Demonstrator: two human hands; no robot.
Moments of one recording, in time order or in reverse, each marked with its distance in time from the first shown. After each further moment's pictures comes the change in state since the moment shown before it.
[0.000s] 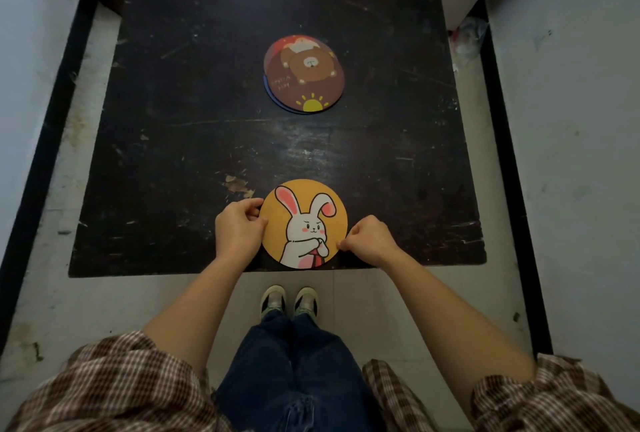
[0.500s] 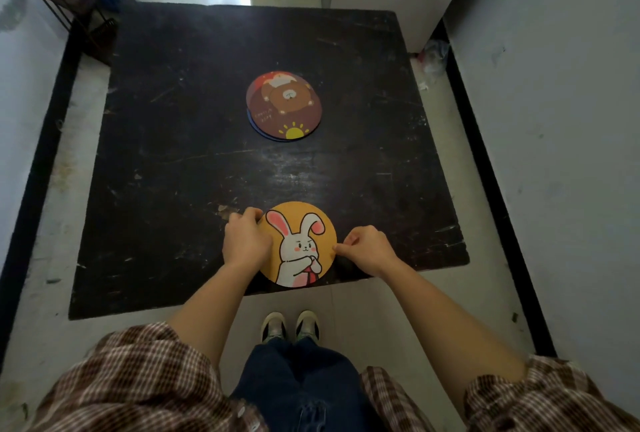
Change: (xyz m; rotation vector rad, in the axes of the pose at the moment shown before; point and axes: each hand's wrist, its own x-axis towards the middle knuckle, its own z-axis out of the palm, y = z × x) left_hand 0.004 0.037 0.001 0.232 -0.098 0.008; right_hand -0.018 0.002 -0.015 0.031 0.121 -0.051
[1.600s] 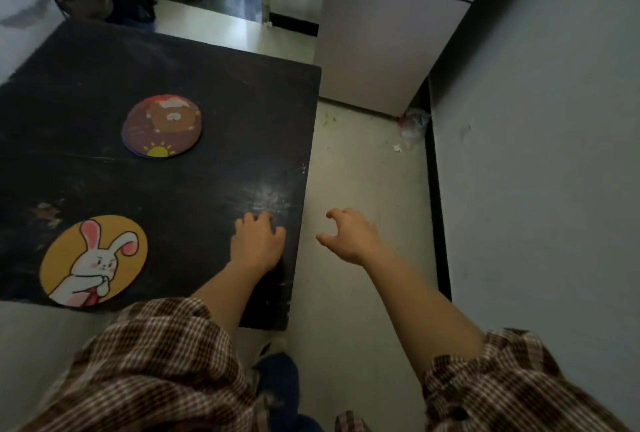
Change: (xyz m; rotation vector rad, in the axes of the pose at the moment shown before) left_hand -0.072 0.307 0.184 0.034 0.047 0.034; right_hand 0.098 0.151 -0.287 -0.613 0.069 -0.403
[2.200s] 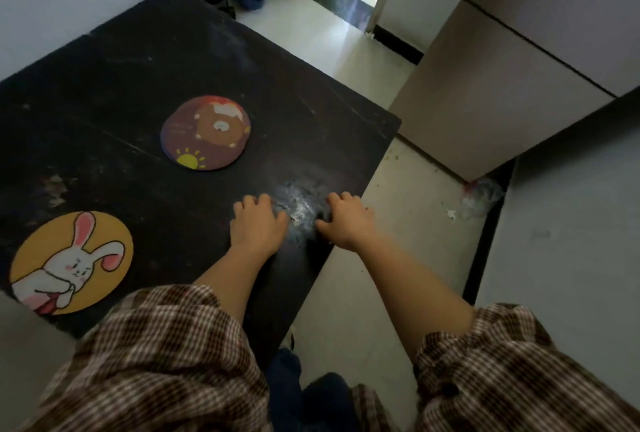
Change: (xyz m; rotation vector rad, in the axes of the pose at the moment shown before) left_hand 0.149 0.020 -0.039 -0.146 0.214 -0.339; right_hand 0.209 -0.060 -0.065 -0.234 -0.106 -0.323
